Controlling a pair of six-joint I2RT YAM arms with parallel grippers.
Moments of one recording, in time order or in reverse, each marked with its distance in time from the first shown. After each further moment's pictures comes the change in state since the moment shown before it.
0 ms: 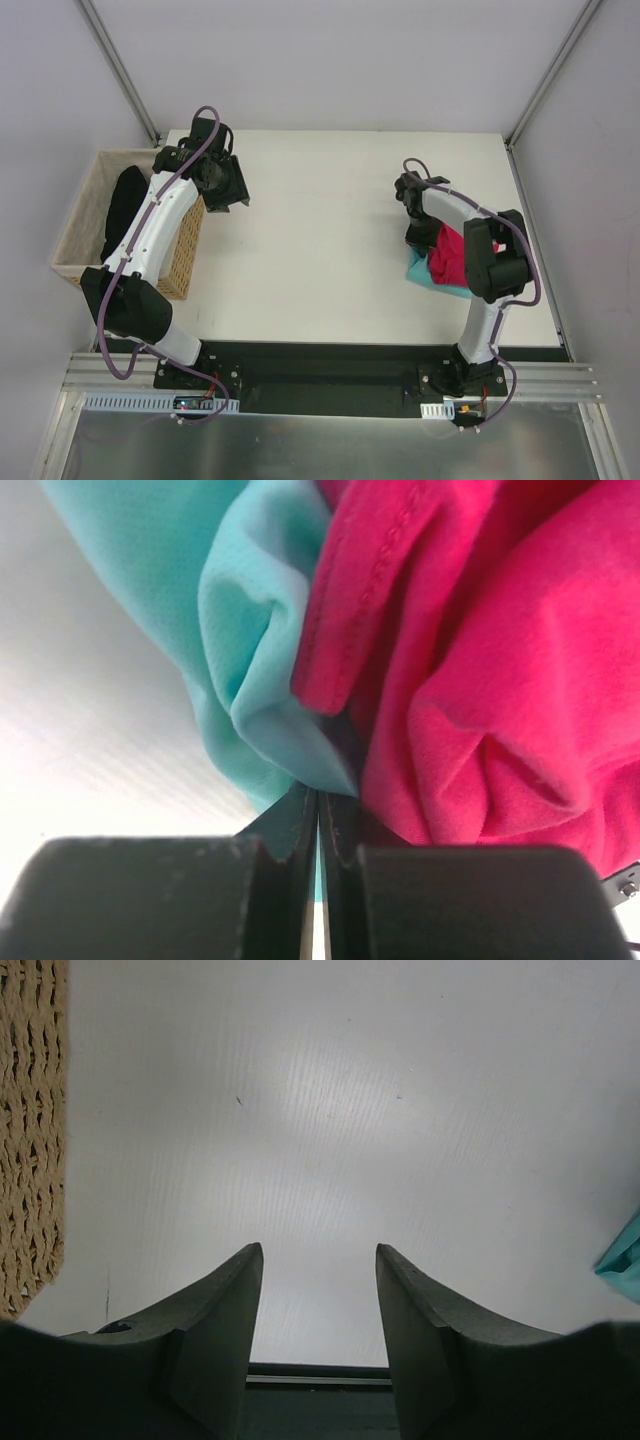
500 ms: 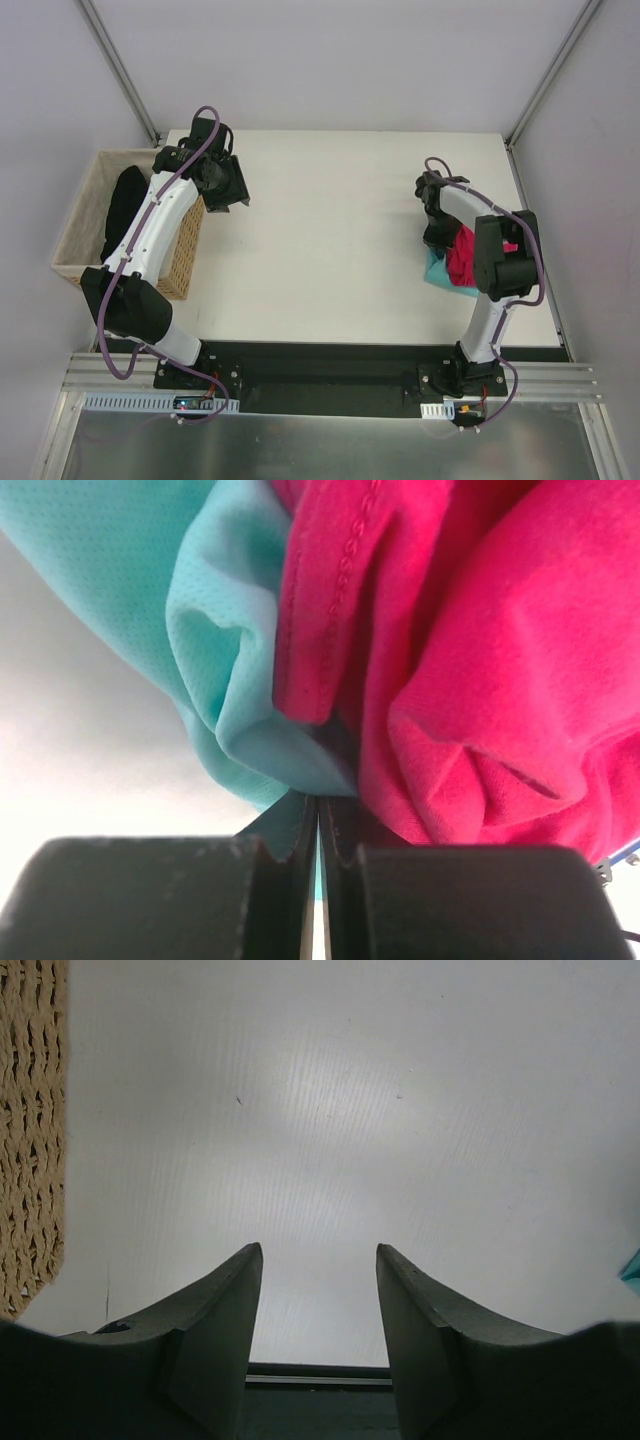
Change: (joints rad) left arm 0.000 0.000 0.000 0.000 0.000 0.000; right arm -0.121 -0.010 -0.027 -0.007 0.032 -0.021
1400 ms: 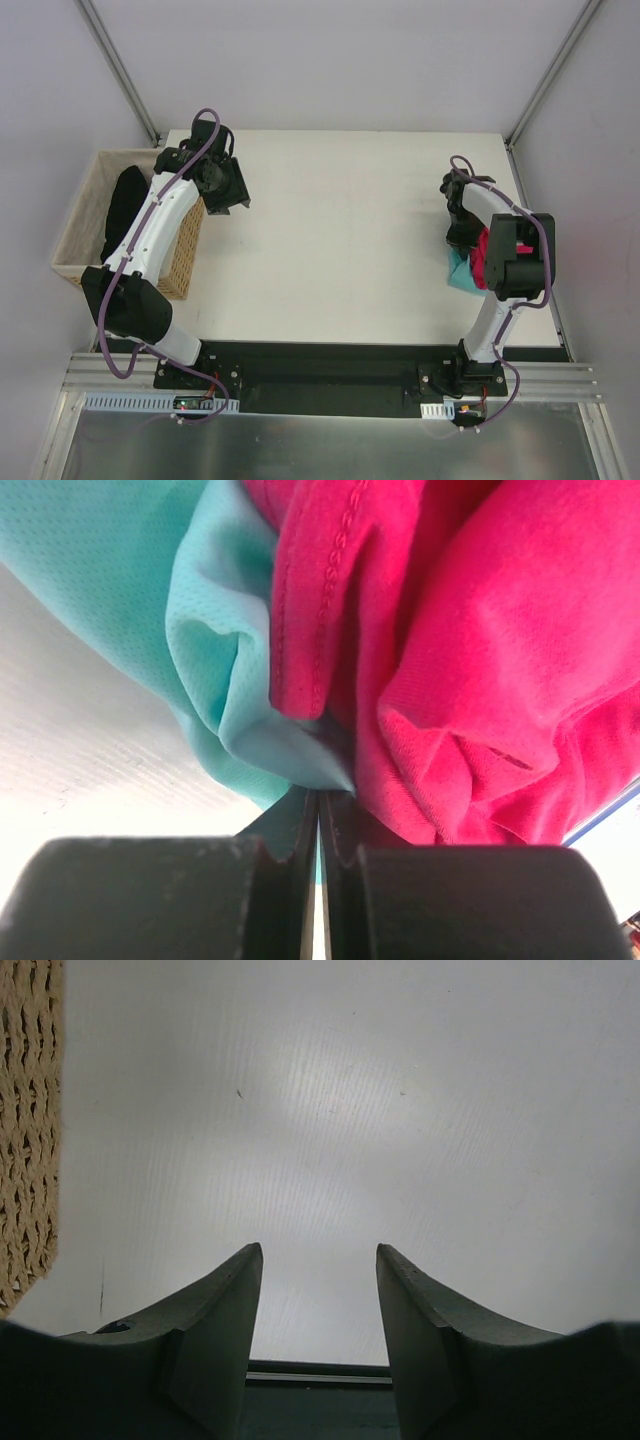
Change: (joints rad) left arm 0.000 0.000 -0.016 0.002 0.000 -0.019; right arm -0.167 -0.016 -0.004 -0.007 0.051 -0.149
